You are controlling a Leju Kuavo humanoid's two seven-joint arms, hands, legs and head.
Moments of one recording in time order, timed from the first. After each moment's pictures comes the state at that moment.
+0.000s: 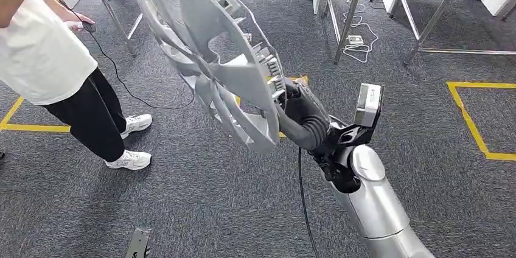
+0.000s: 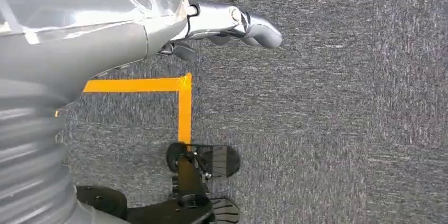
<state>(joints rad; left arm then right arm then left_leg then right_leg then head) 0.07 0.03 -0.29 -0.58 0.26 0.38 -0.07 -0.43 -0.03 0.46 -1.51 -0.54 0.46 -0.24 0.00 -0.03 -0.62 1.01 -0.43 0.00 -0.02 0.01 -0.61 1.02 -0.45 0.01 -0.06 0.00</state>
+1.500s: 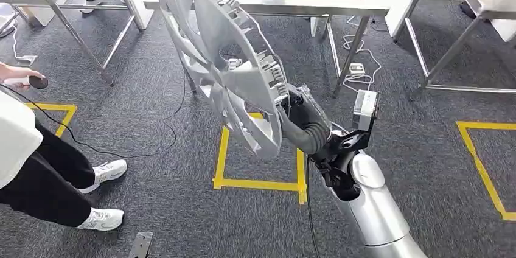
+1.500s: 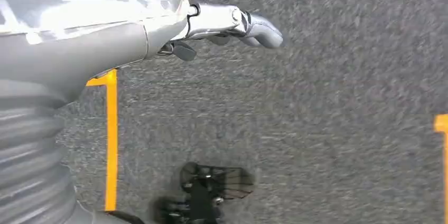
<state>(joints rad) 0.09 0.05 -0.31 -0.55 0.26 0.38 -0.07 -0.39 -0.03 0.46 -1.47 -0.53 0.44 -0.25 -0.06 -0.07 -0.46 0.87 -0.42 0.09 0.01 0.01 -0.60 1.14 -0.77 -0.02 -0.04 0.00</state>
